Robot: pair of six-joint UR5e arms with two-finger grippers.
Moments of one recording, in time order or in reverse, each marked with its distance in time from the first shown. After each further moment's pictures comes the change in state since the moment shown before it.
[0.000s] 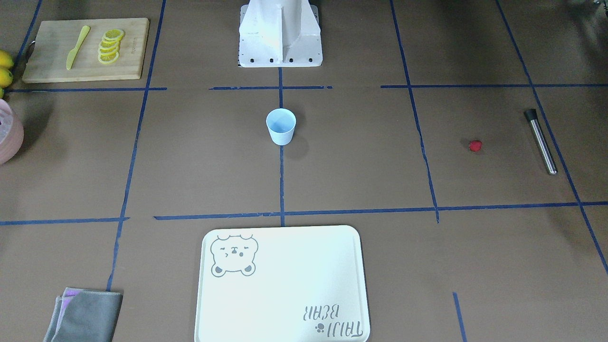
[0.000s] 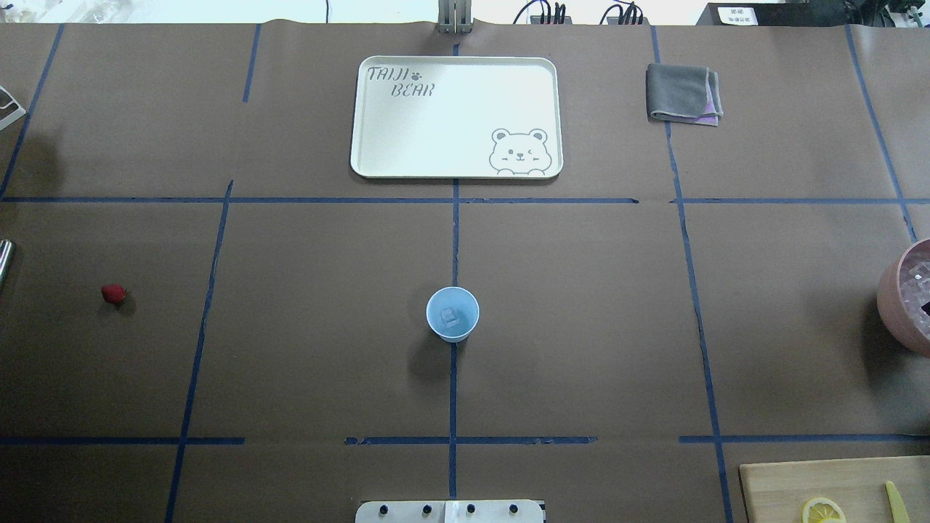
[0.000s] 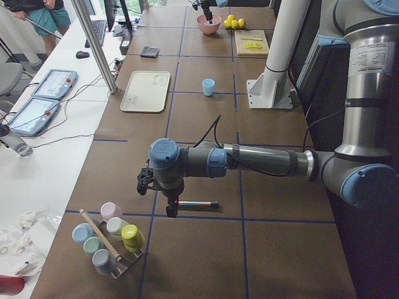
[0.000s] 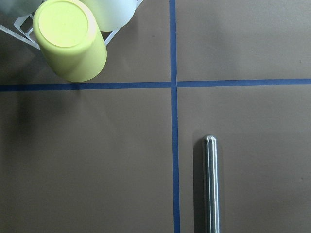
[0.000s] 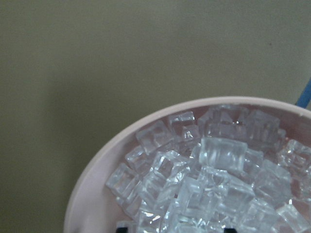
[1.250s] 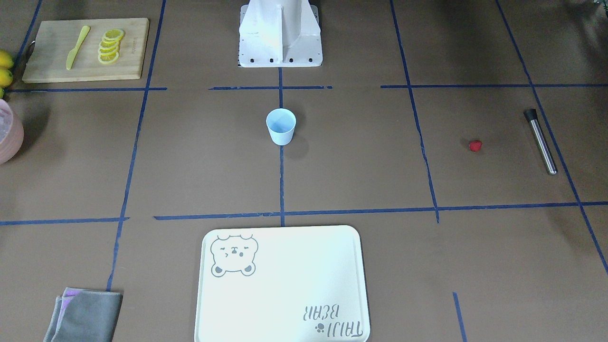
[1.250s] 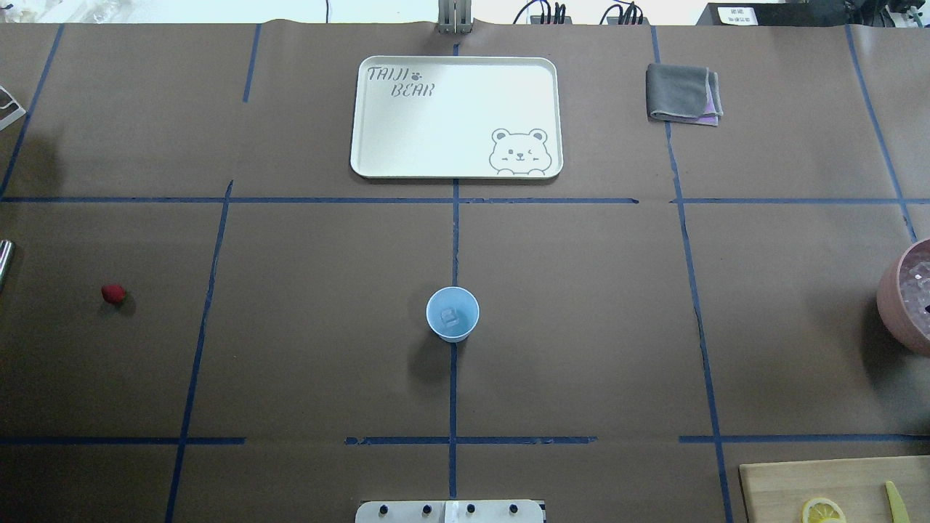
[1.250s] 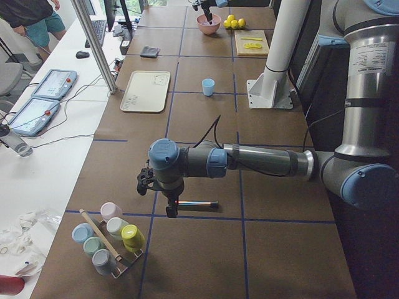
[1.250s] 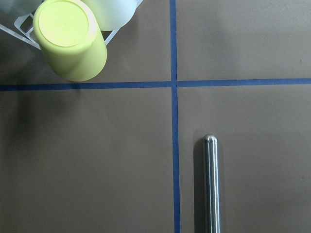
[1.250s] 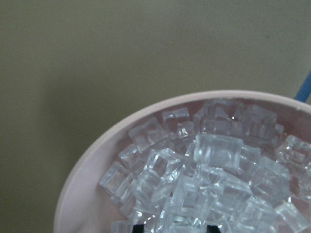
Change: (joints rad) left arm 0.000 0.000 0.001 -0.001 0.000 0.001; right arm 0.000 0.002 -0.016 0.000 0.003 0.003
